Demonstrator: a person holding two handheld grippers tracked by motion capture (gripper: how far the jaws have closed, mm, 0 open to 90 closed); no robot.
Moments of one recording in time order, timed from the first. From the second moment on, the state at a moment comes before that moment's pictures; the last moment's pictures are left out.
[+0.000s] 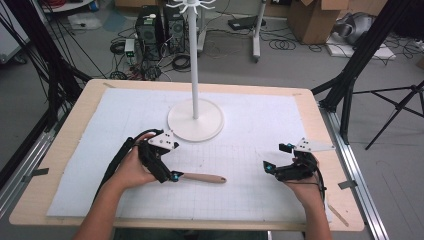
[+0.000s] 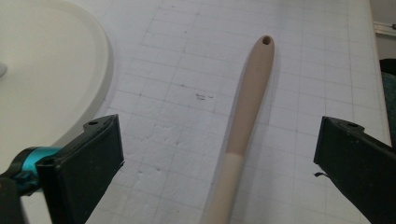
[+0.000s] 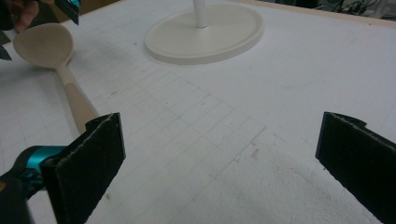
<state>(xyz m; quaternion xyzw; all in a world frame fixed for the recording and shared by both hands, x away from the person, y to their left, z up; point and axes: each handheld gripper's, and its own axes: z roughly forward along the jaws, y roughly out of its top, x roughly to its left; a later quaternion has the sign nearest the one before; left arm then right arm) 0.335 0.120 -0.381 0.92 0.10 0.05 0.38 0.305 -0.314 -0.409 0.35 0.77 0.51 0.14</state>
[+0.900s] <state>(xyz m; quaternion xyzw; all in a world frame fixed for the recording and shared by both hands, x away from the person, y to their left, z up) 0.338 0.084 -0.411 0.96 0.08 0.04 0.28 0.305 -0.312 -0.411 0.35 0.77 0.51 0.14</state>
